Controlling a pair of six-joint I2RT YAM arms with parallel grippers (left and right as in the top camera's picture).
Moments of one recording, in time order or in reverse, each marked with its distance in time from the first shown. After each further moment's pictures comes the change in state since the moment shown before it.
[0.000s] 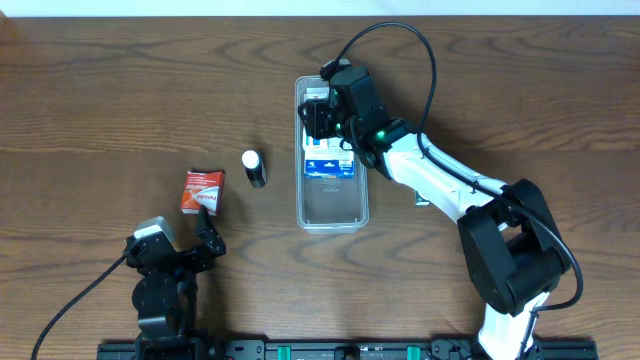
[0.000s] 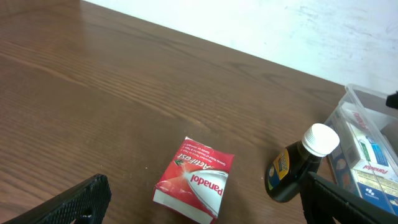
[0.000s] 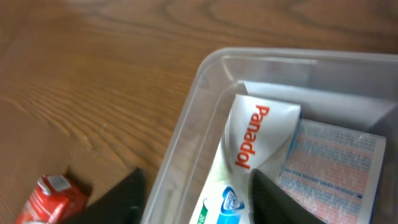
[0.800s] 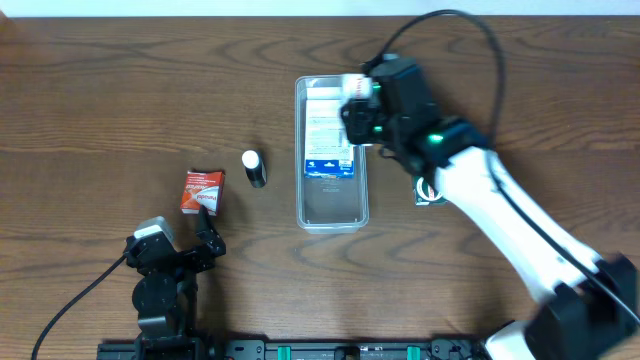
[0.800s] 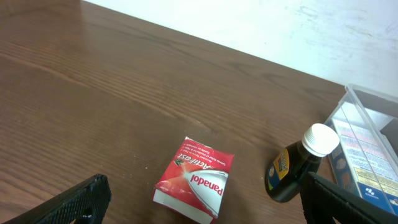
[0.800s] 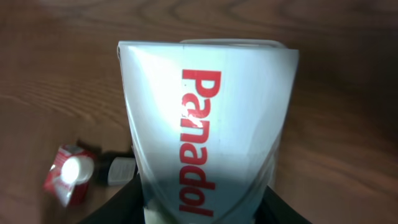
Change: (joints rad) left arm 0.000 0.000 0.000 0.000 0.000 0.000; right arm -0.024 -0.273 0.001 -0.364 0.087 0.003
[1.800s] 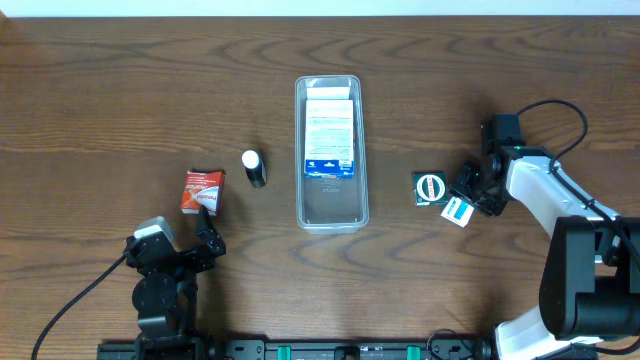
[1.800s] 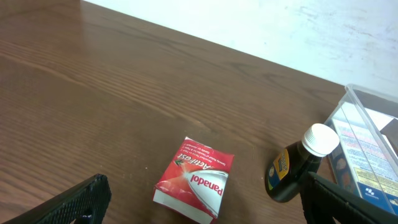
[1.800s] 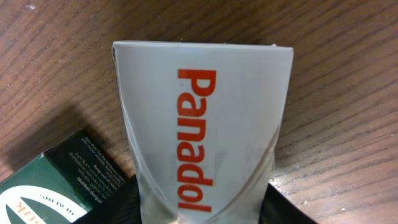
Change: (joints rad) left arm 0.000 0.000 0.000 0.000 0.000 0.000; right arm -0.546 0.035 -0.406 -0.230 0.003 0.120
